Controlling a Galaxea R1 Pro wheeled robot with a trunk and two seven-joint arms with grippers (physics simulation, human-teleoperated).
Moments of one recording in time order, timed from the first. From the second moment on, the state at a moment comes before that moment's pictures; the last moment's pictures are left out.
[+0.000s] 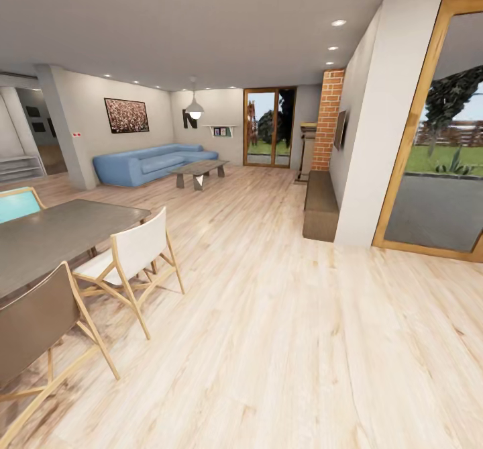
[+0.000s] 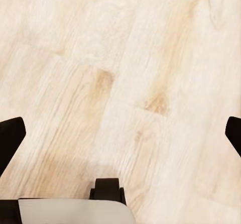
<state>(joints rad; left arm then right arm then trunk) 0.00 -0.04 -0.02 -0.37 -0.01 -0.14 0.00 -0.15 -0.05 0.00 -0.16 0.00 -0.26 0.00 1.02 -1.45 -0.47</state>
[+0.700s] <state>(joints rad) 0.00 0.05 -0.02 -0.41 -0.01 -0.14 -0.01 -0.15 -0.06 0.00 -0.20 0.00 -0.26 0.00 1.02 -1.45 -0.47</state>
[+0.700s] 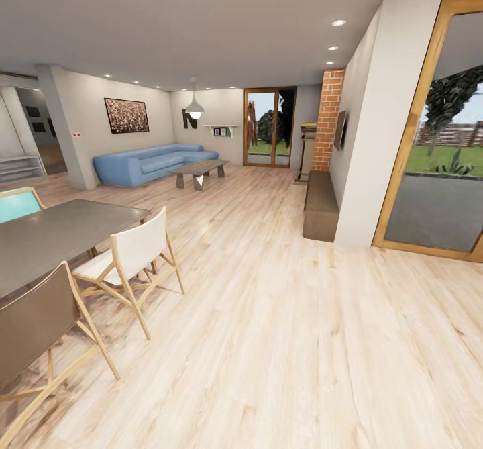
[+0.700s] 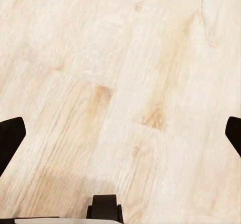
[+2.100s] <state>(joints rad) 0.00 0.11 -0.02 -0.44 -0.01 -0.14 -0.14 -0.15 -0.06 0.00 -0.21 0.00 -0.27 -0.01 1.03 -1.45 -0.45</state>
